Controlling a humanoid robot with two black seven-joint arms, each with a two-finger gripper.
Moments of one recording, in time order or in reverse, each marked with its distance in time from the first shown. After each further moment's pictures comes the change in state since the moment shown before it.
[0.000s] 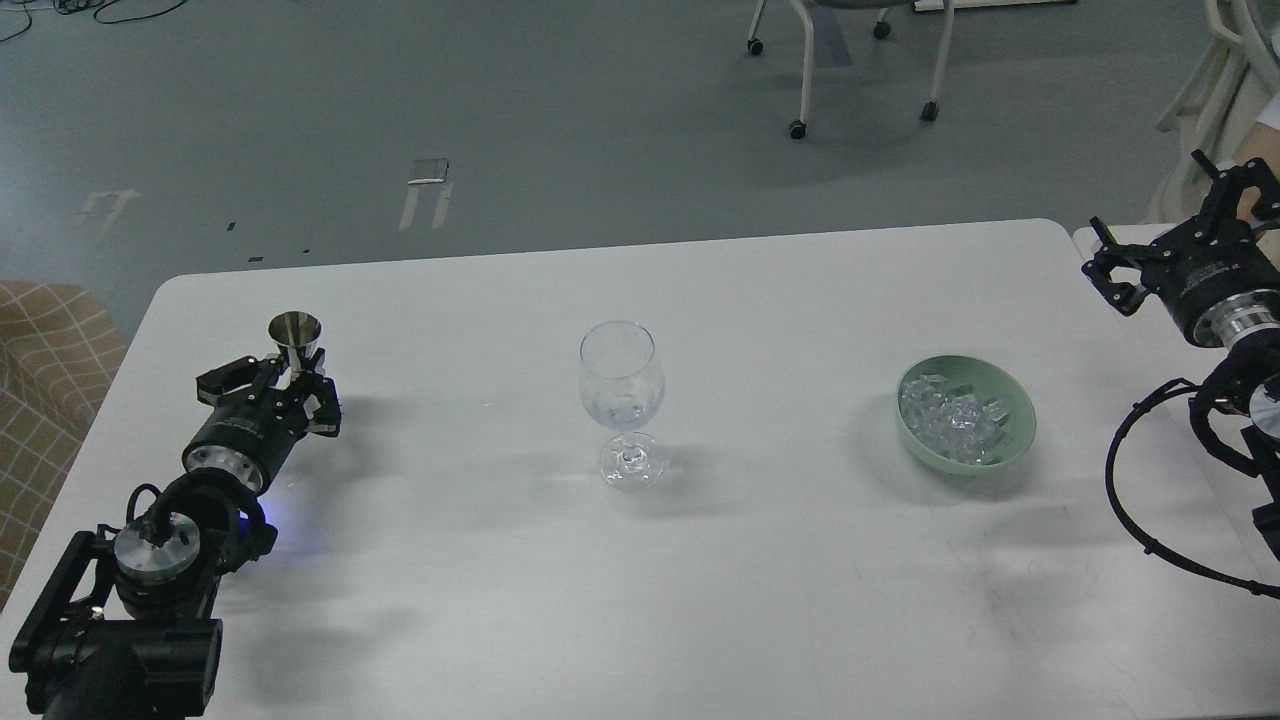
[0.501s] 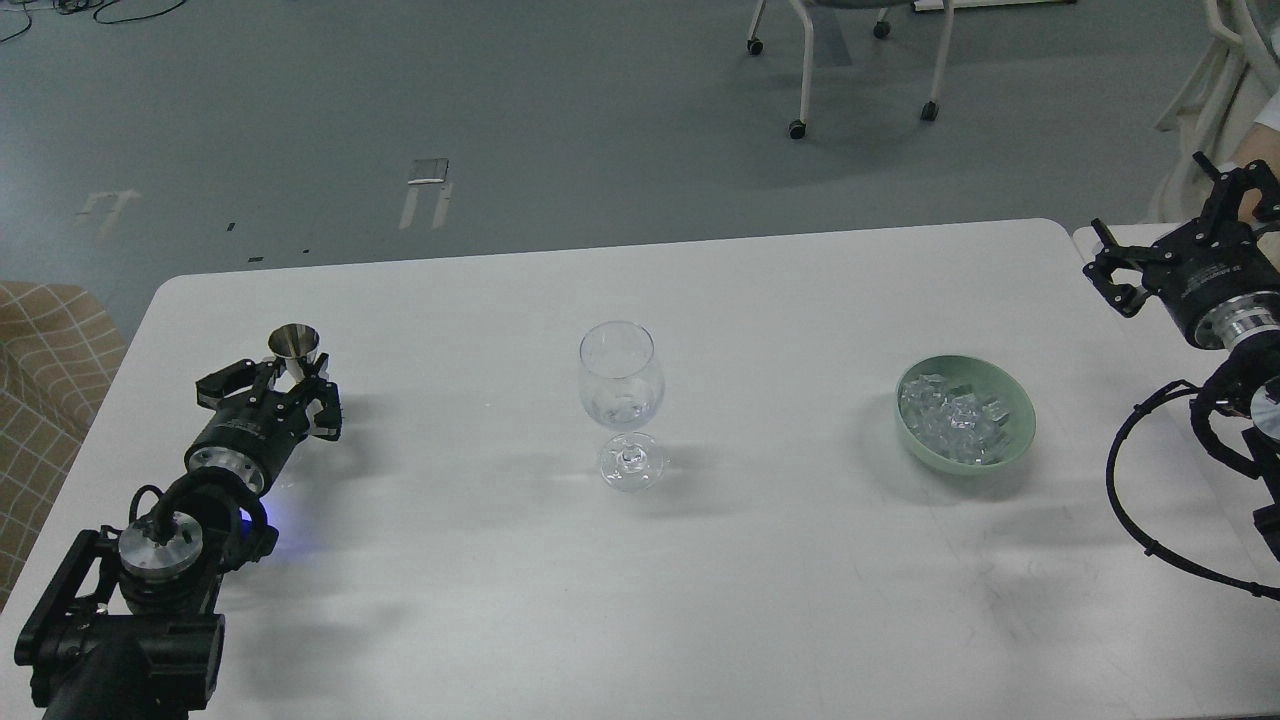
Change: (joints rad) left arm -0.028 0.001 0.004 0.064 0.003 -0.021 -0.001; right arm -0.001 0.000 0.003 0.000 0.000 0.000 0.000
